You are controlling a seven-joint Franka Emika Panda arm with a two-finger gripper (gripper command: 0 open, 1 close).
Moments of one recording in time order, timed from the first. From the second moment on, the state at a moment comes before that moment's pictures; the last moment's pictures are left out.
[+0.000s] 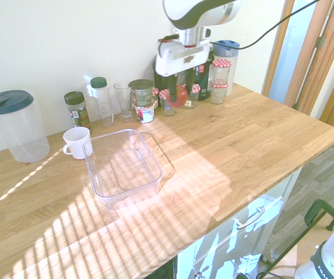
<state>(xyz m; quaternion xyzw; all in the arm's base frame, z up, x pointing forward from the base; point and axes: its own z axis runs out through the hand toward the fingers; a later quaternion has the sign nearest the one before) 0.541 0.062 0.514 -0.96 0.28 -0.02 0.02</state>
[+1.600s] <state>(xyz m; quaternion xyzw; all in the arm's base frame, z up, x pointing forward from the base) 0.551 0.238 0.378 -0.96 0.29 -0.02 -0.02</state>
